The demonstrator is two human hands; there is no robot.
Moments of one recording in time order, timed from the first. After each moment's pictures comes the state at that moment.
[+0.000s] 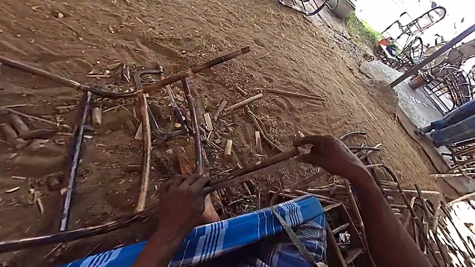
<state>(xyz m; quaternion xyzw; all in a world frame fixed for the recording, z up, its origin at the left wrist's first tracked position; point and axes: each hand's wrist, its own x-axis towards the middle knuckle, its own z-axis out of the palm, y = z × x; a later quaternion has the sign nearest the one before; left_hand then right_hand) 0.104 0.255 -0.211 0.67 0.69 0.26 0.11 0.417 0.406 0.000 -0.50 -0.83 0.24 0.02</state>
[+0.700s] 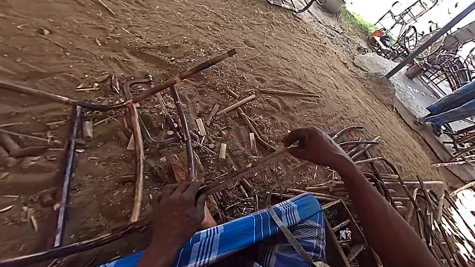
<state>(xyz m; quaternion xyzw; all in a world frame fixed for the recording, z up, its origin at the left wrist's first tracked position) 0.117 0.253 -0.189 0.64 0.72 0.23 0.13 0.415 0.427 -0.014 -0.47 -0.85 0.24 0.03</state>
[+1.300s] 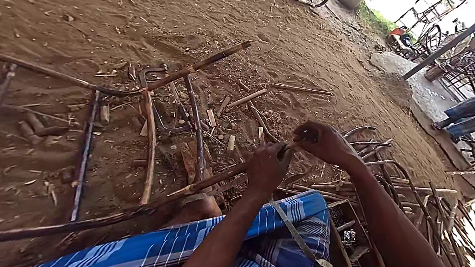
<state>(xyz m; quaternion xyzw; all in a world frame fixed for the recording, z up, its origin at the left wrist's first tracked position) 0.260 0.343 -0.125 0.59 0.64 0.41 0.25 0.420 0.420 -0.021 -0.49 -0.83 0.26 0.07</state>
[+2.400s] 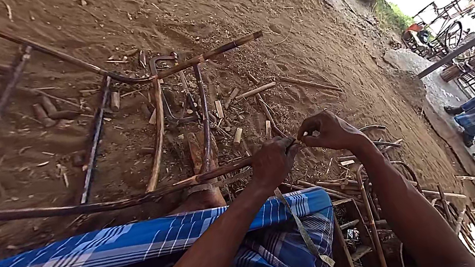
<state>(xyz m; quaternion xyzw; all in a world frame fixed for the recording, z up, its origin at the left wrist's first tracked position) 0.253 0.343 -0.122 0.62 0.63 0.38 0.25 0.412 0.463 -0.023 -0.31 -0.90 0.30 -0.01</state>
